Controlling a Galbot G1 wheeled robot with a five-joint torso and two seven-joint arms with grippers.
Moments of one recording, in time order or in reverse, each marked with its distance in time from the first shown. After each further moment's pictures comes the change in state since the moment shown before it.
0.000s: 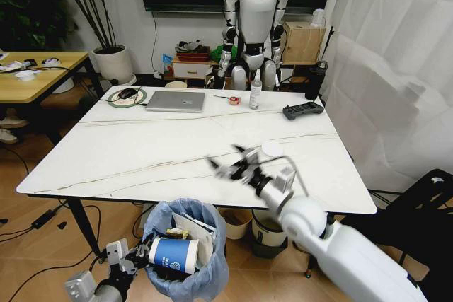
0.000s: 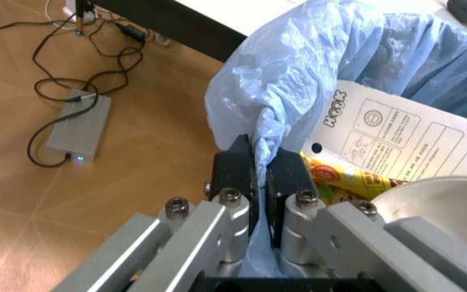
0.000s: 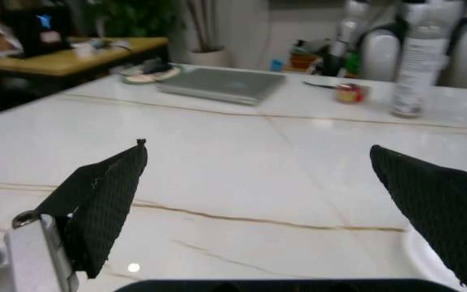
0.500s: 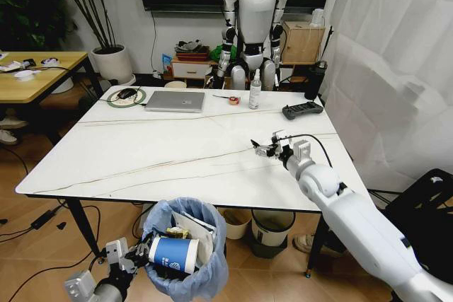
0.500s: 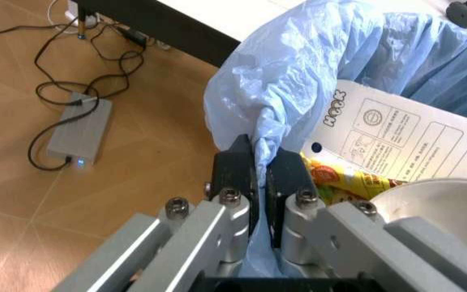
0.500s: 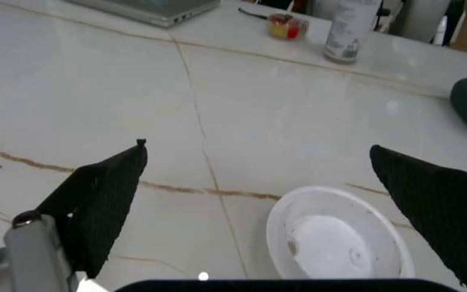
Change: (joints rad) left arm -0.002 -0.004 -0.006 -0.004 -0.002 -0.001 0.000; right arm 0.218 -0.003 -0.046 -0.322 -0.057 -0.090 -0.108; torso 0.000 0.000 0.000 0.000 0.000
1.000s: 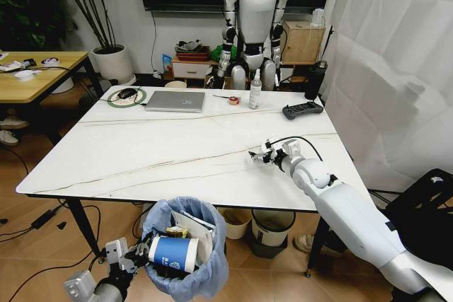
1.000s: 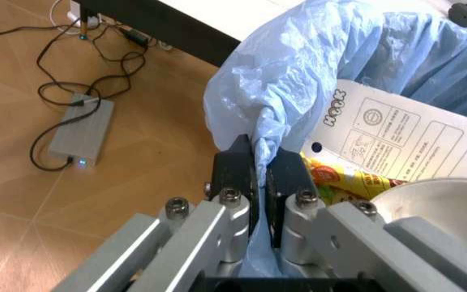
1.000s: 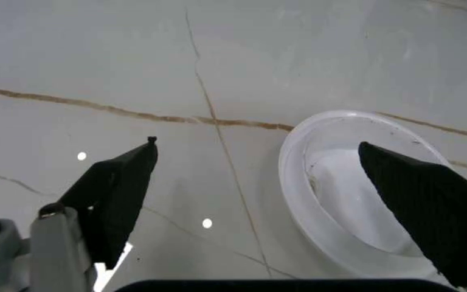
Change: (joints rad) left arm -0.002 -0.002 -0.003 0.004 0.000 -0.001 0.000; right arm 0.058 0.052 -0.034 -0.123 -0.014 -0.144 -0.035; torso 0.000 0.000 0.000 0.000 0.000
